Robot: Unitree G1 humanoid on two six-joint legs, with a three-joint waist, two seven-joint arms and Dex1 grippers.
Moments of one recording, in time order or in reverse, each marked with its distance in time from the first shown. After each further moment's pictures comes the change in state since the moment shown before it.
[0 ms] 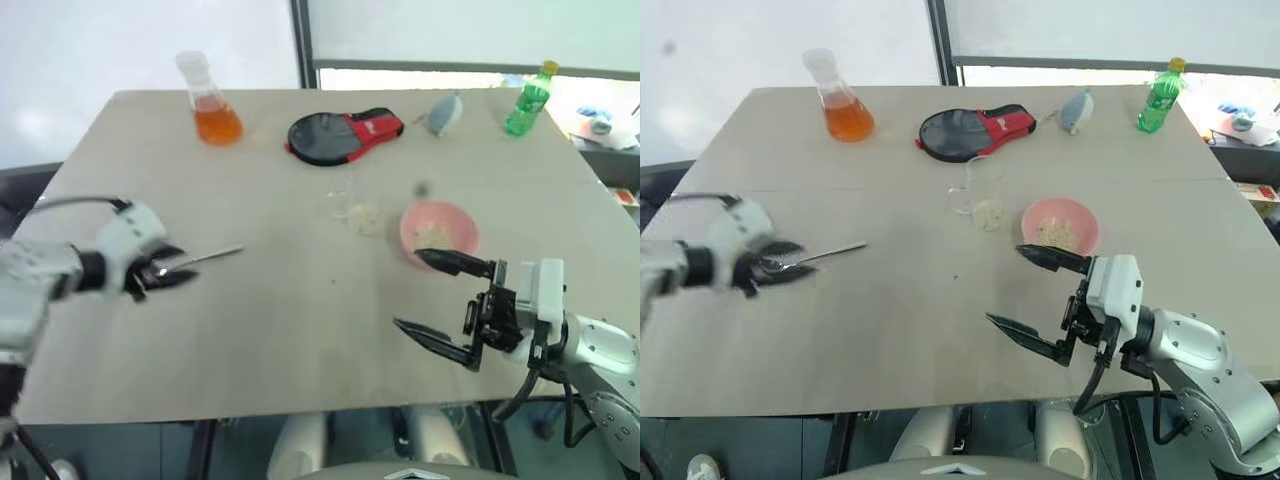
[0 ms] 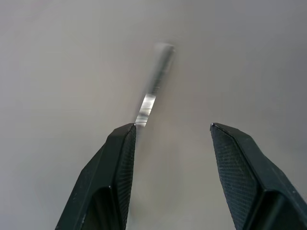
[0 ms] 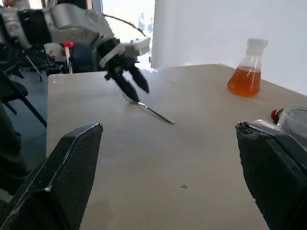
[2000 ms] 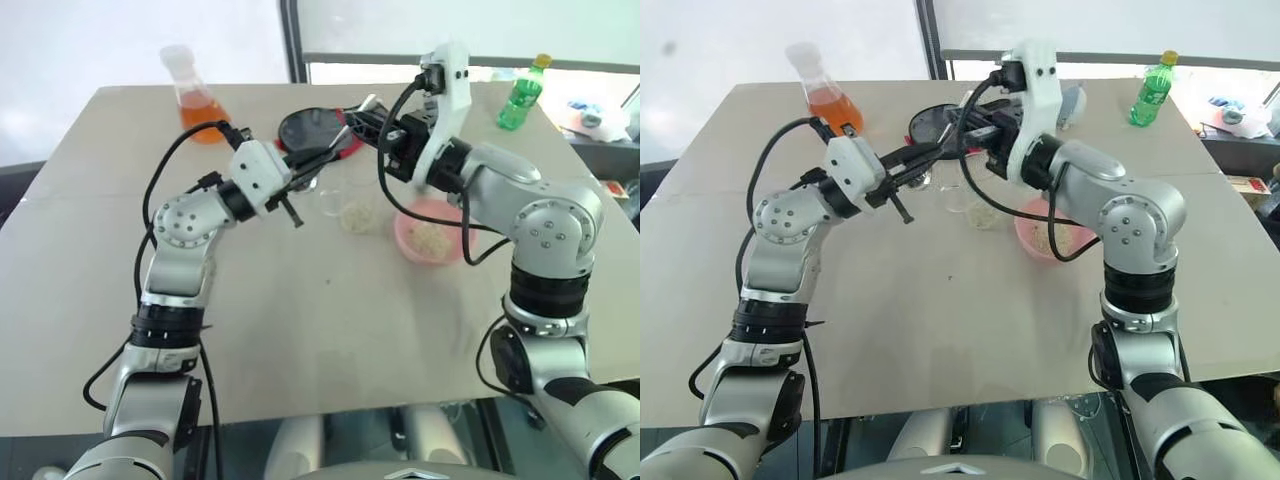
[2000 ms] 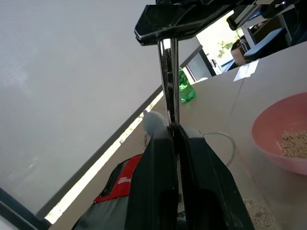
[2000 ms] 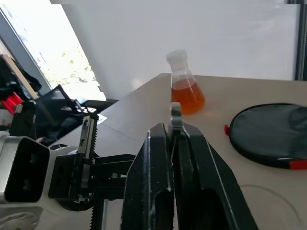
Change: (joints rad) left arm -0.222 -0.671 -0.064 -0.224 0.021 -0.516 0.393; right arm -0.975 0.459 -0.073 0.496 0.175 0.758 -0.649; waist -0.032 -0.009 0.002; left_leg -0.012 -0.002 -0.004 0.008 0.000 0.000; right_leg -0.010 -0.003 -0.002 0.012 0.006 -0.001
